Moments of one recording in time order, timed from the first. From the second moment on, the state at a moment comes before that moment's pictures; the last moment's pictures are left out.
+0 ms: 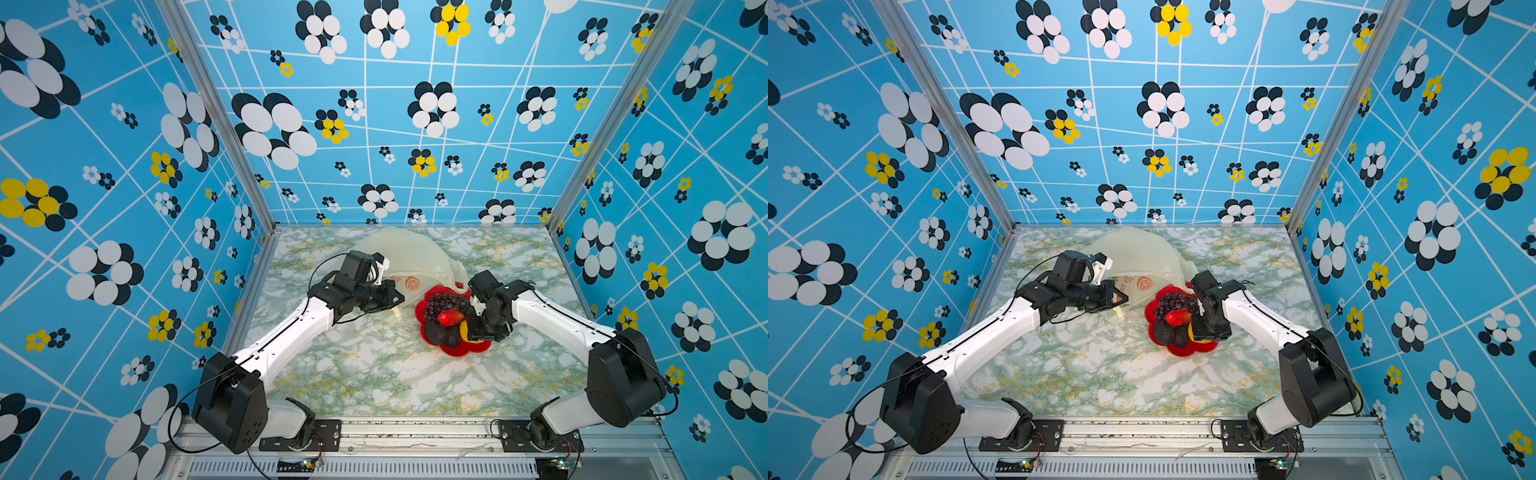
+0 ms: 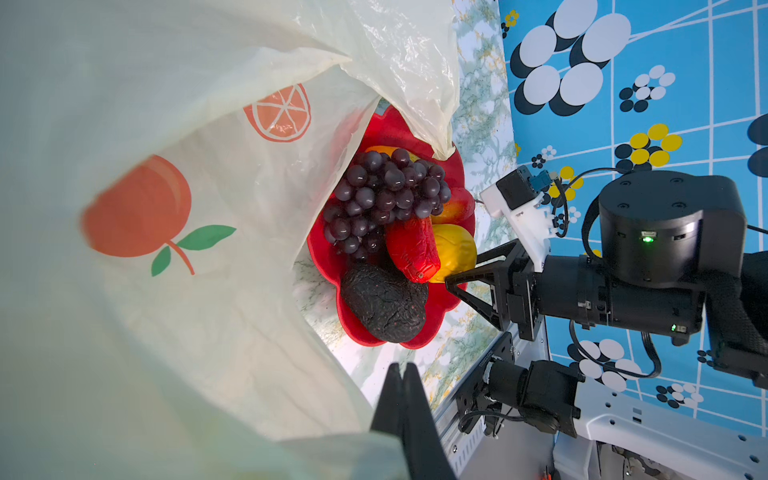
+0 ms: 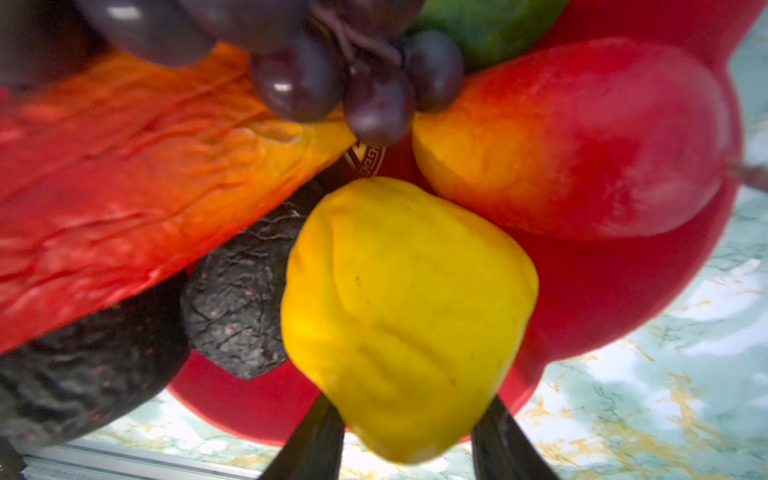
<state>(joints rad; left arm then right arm) -0.50 1.37 1.06 -0.43 0.53 -0.68 0.46 1.50 1.02 -0.97 -0.05 0.37</state>
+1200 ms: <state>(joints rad) -0.50 1.36 1.06 -0.45 0.53 -0.67 0.38 1.57 1.04 -0.89 -0.10 0.35</state>
